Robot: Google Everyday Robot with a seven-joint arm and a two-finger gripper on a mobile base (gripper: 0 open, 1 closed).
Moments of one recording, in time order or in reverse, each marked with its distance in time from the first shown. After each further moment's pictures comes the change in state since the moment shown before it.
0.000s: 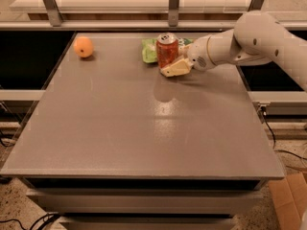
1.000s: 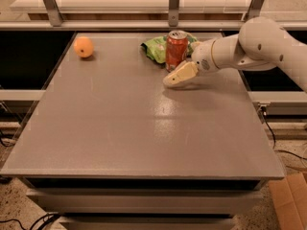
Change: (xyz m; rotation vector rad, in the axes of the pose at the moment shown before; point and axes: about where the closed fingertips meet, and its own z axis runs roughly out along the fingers) arm 0.013 -0.009 -0.004 0.033 -0.017 0.045
